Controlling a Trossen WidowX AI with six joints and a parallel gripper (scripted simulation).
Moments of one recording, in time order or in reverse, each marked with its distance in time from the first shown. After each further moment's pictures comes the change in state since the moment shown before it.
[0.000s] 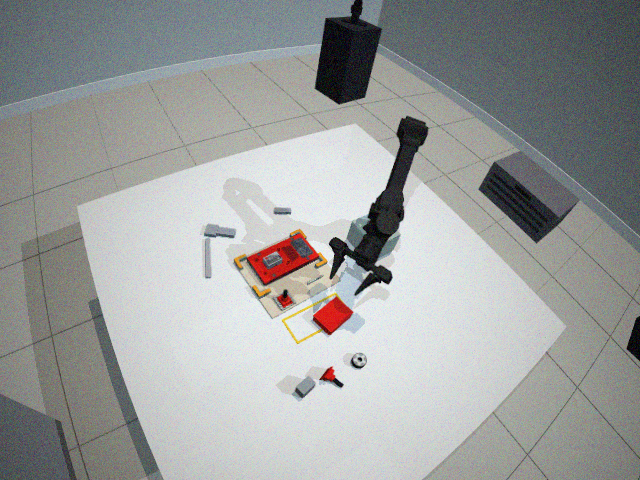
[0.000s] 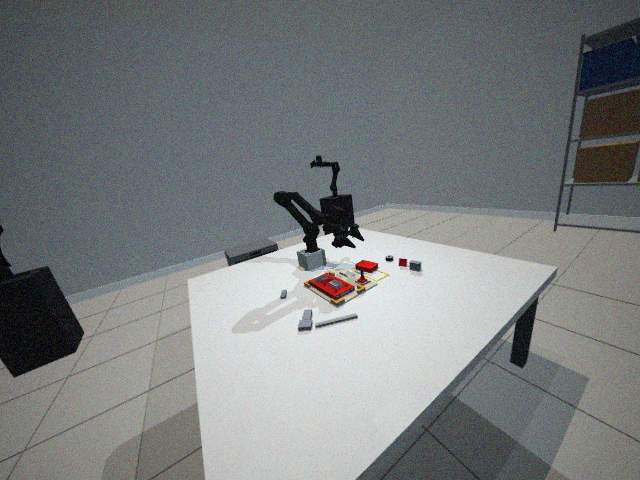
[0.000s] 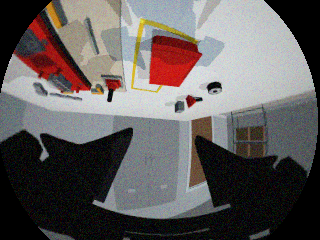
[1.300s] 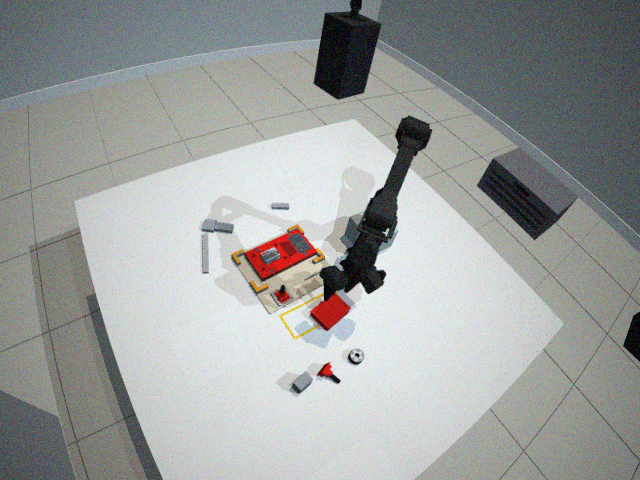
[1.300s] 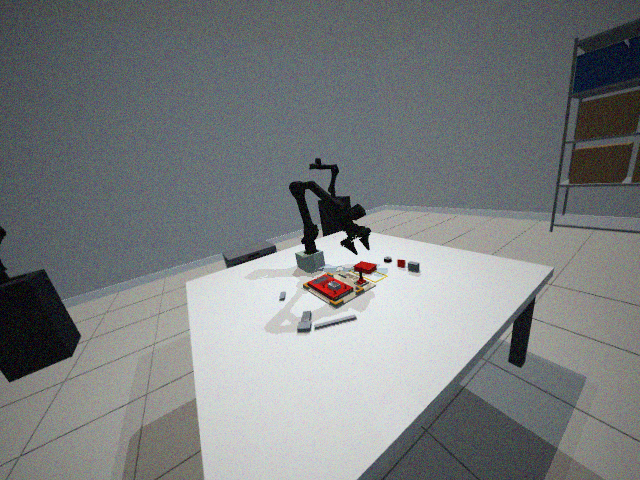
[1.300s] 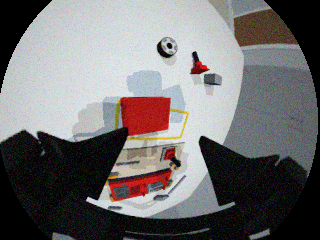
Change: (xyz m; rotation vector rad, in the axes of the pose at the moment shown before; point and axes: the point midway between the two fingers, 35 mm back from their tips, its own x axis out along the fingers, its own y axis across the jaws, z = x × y) arm 0.040 -0.008 0.005 1.625 -0.346 0.547
